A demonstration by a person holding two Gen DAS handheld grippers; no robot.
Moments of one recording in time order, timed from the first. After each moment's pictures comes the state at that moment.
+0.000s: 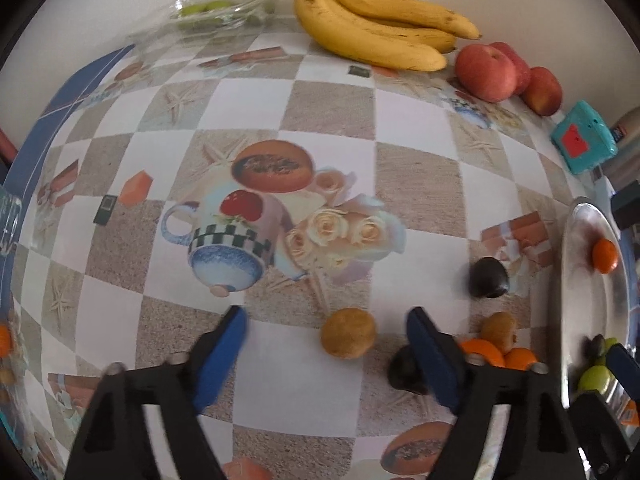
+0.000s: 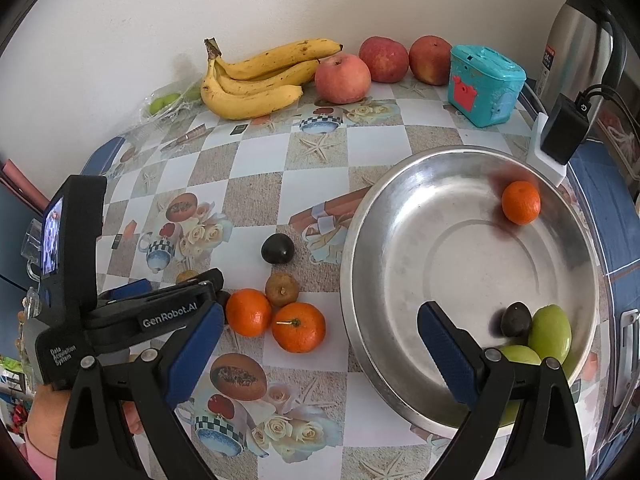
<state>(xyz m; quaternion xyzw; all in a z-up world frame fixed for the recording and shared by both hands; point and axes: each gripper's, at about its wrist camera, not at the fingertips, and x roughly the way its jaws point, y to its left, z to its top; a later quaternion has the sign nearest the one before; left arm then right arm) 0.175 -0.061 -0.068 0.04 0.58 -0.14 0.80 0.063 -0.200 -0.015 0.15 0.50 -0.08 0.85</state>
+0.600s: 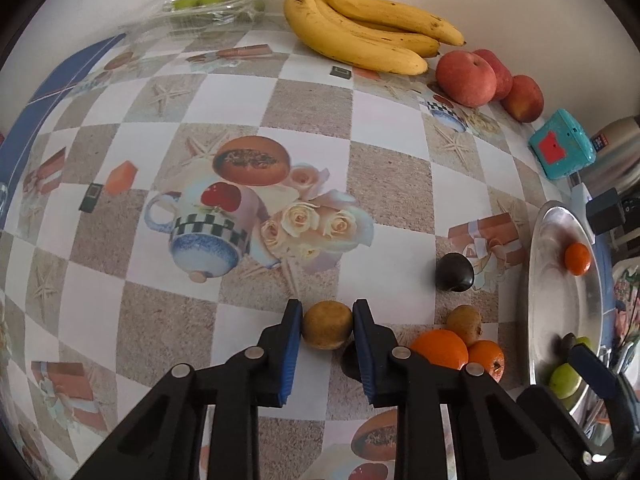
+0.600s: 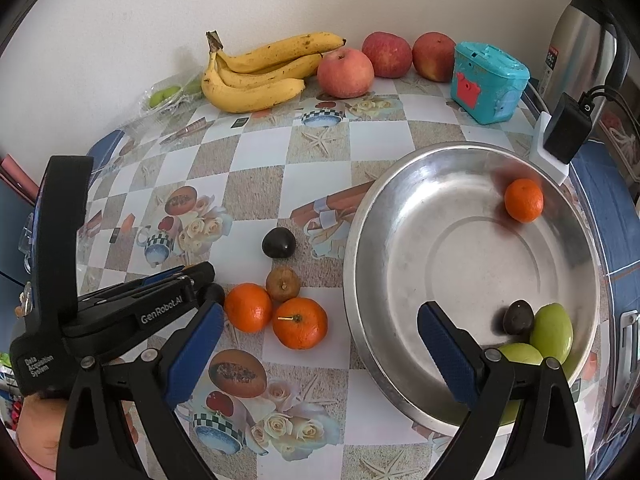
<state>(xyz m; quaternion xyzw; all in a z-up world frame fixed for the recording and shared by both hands) 0.167 -0.058 -0.061 0.00 0.59 -0.16 0.79 0.066 -0.197 -0.018 0.14 0.51 -0.08 0.84</state>
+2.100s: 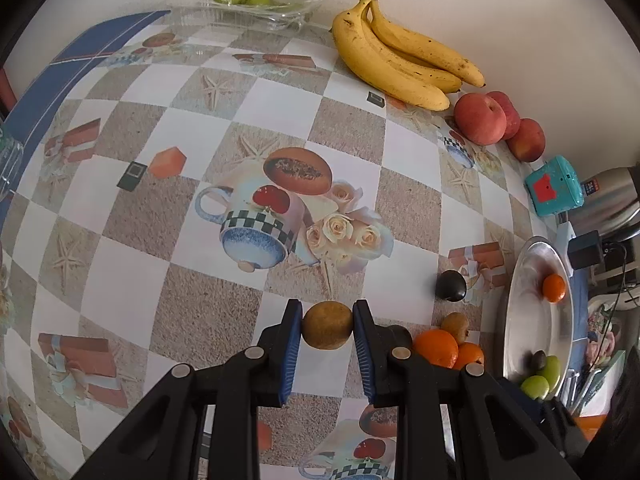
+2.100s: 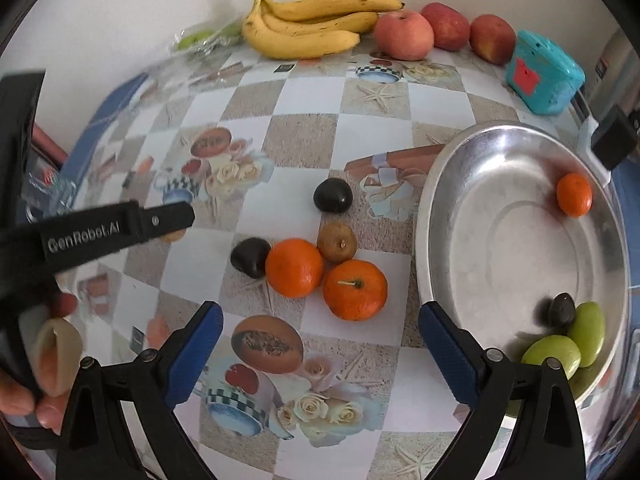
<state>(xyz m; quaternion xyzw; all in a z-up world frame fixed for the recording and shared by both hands) 0.167 -0.015 -0.037 -0.07 0.60 -0.15 0.78 0.078 -0.156 -0.041 0.10 0.57 -0.02 0.82</state>
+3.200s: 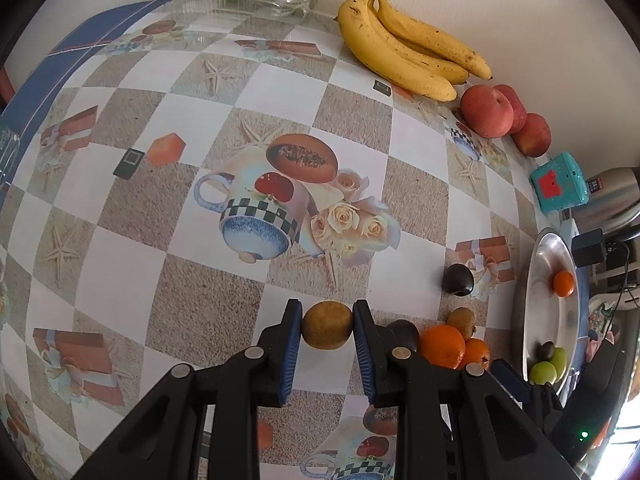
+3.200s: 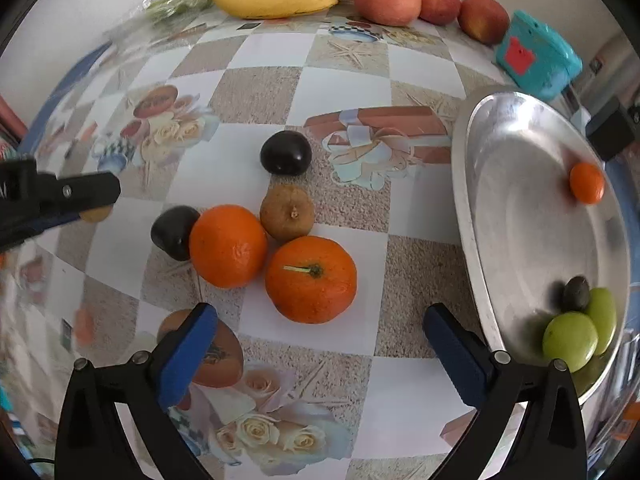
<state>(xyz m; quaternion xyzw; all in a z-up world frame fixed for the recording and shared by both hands) 0.168 -0.017 -0.045 -0.07 0.61 -0.15 0.77 0.095 -0.165 -0.084 0.05 0.58 -0.08 0.81</state>
